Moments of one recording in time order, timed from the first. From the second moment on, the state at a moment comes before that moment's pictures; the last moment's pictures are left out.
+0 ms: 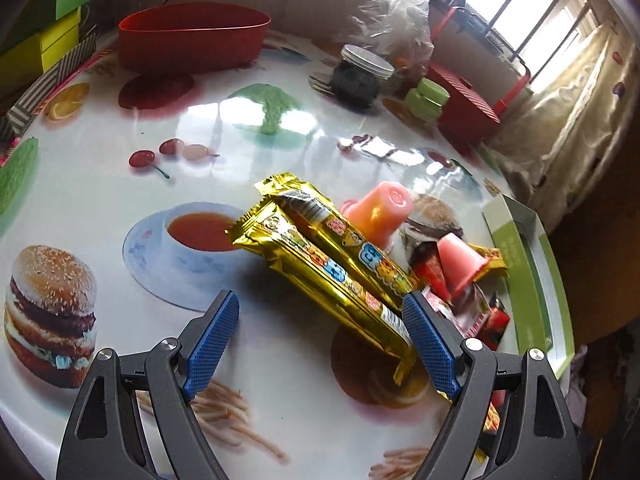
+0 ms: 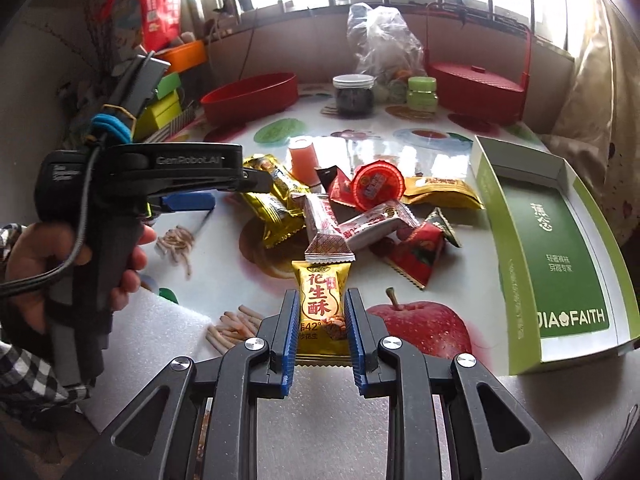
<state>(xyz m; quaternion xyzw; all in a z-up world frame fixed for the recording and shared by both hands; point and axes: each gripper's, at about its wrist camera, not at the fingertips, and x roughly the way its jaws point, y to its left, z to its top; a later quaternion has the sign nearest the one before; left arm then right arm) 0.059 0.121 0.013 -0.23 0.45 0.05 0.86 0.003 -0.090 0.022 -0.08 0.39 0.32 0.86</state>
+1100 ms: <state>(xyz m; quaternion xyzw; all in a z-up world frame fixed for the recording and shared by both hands) 0.050 0.133 0.003 -0.08 0.49 0.12 0.86 0.010 -0.079 0.006 -0.11 0.41 0.29 0.86</state>
